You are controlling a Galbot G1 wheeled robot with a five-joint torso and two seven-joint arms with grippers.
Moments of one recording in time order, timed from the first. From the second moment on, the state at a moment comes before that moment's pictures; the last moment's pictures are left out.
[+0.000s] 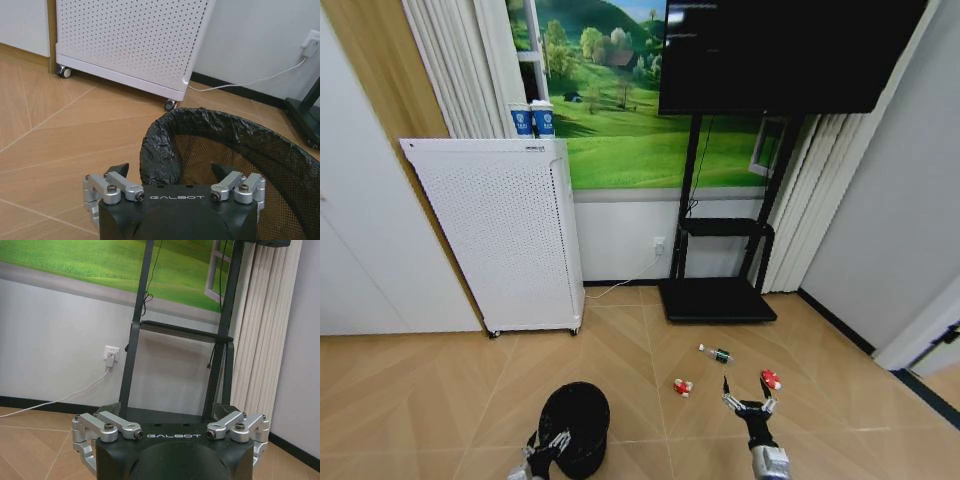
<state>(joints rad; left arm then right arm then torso) 1.52 -1.19 -0.21 -1.59 -0.67 -0.16 -0.34 -1.42 0.88 0.10 1.56 0.31 0.53 0.68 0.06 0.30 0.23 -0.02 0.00</state>
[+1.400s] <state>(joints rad) 1.51 -1.17 -0.24 -1.55 -0.69 -0.30 -0.16 -1.47 0.91 0.13 1.61 0.30 0.53 0.71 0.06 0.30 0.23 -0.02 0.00</state>
